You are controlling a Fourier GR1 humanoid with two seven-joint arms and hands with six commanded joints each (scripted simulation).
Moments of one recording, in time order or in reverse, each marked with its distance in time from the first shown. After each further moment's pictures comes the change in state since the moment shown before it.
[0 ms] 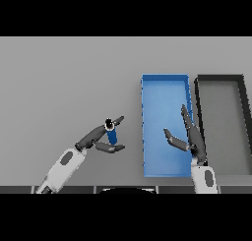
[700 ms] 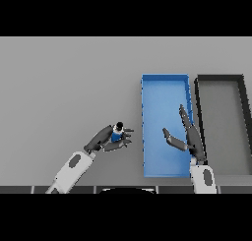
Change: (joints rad) left arm 0.026 -0.103 -0.007 -0.001 0.020 0.093 -0.105; right arm -0.005 0.003 0.011 0.004 0.009 0.006 -0.017
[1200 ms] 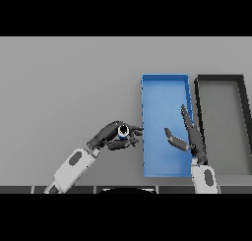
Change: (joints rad) left arm -0.069 0.007 -0.028 -0.205 0.063 -0.020 0.067; right arm 0.001 -0.014 -0.006 0.007 0.019 -0.009 -0.006
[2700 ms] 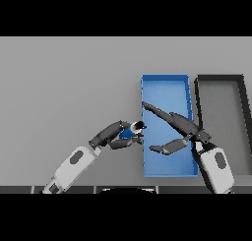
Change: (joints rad) left arm -0.038 0.010 -0.020 -0.001 -0.017 -0.002 0.082; right arm -0.344 -0.235 0.119 -0.259 -0.484 0.444 0.287
